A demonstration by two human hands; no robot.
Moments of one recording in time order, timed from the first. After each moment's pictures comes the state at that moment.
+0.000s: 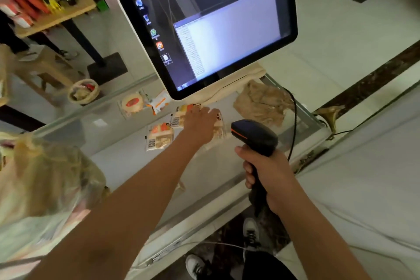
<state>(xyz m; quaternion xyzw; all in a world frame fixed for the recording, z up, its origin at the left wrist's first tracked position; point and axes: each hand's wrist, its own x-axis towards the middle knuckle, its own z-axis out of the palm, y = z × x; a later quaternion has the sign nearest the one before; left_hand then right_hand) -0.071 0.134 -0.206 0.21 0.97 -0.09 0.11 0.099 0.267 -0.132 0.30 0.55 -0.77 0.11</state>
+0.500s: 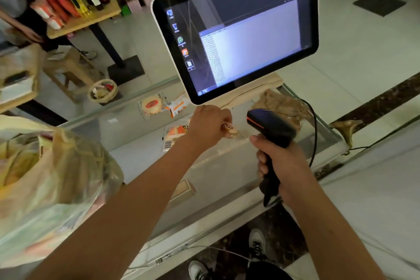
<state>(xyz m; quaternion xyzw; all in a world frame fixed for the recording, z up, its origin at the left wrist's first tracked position) -0.061 0.109 -0.165 0.25 0.96 0.08 0.00 0.077 0.265 -0.111 0.27 0.56 -0.78 0.09</state>
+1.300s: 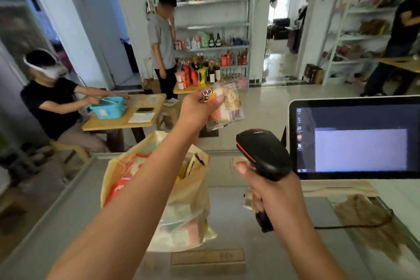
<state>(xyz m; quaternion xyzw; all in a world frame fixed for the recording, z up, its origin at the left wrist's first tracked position) 0.005 -0.118 0.069 -0.06 0.73 0.65 -0.20 0.097 0.078 0.008 -0.04 0.67 -0.74 0.05</state>
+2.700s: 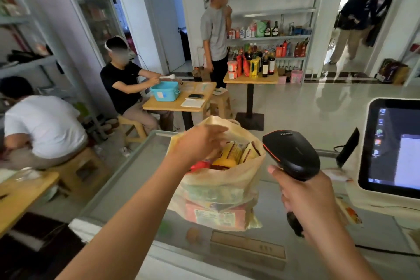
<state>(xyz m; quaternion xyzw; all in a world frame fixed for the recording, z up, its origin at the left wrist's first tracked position) 0.107 -0.225 0.006 -0.11 0.96 0.23 -0.09 0.105 0.027 -0.012 -0.07 0.71 -0.70 0.09</state>
